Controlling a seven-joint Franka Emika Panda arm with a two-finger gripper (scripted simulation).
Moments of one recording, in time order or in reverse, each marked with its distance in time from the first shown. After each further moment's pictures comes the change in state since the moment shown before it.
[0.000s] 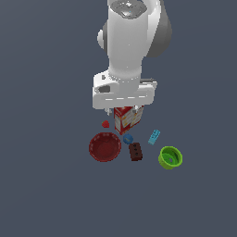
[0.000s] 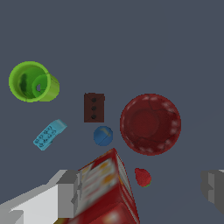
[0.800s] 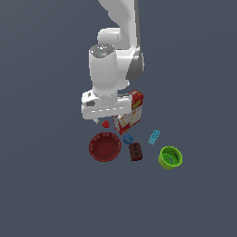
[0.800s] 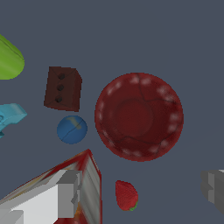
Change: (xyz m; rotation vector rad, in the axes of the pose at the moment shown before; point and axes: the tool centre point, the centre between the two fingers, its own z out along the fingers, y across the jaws) arm -0.040 0.054 0.094 0.000 0.091 -0.061
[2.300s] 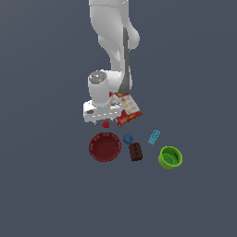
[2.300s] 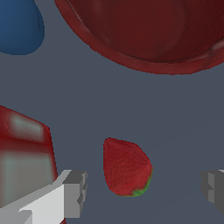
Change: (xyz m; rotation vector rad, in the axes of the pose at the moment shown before) arm -0.109 0.016 0.115 0.018 -0.094 -0.017
